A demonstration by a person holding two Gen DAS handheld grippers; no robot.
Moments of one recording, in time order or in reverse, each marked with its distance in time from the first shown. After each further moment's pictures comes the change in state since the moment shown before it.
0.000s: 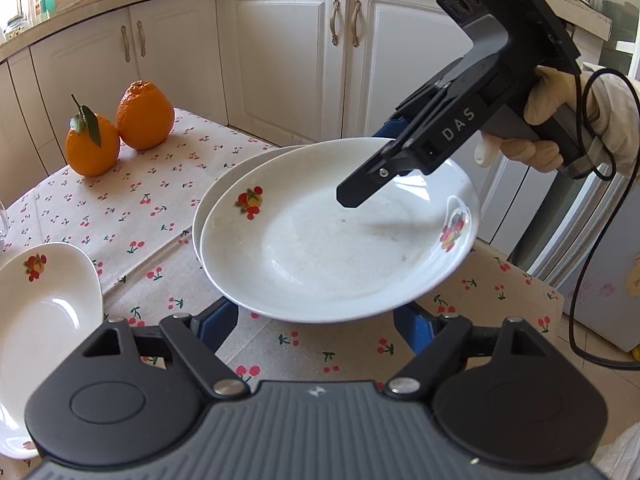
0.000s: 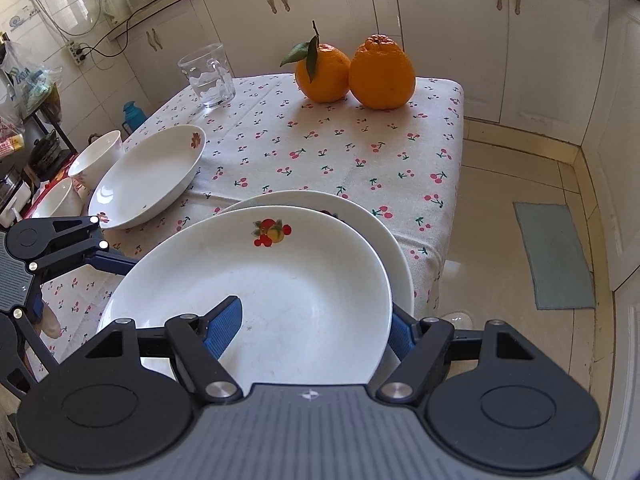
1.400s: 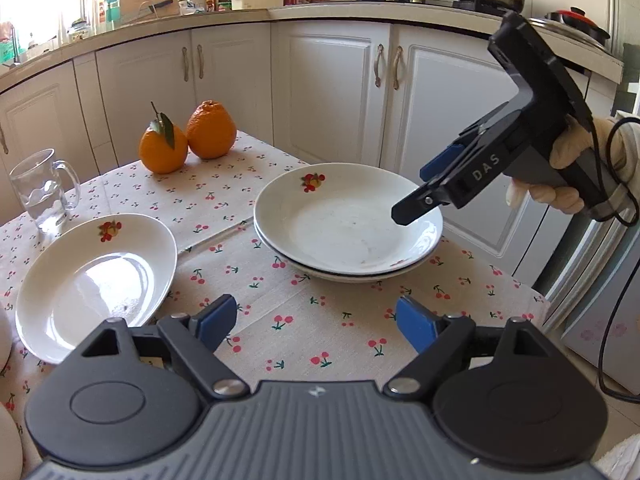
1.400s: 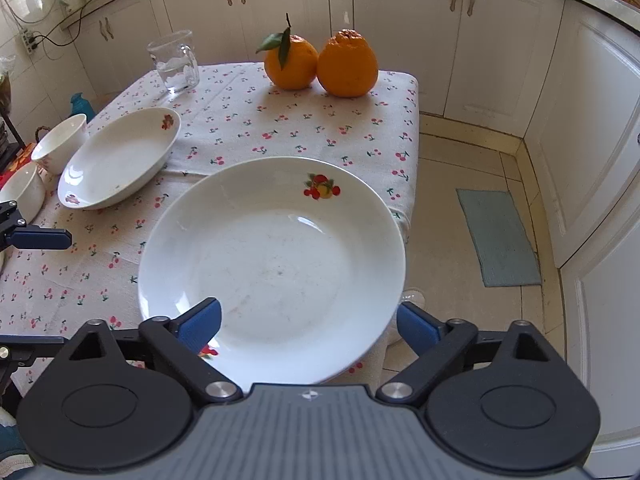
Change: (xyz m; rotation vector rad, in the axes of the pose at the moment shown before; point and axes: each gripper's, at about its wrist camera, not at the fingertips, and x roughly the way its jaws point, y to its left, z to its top) left arm -0.072 -0.003 -0.039 -0.113 -0.127 0.115; right arm -0.019 0.042 -0.021 0.021 0.007 -0.201
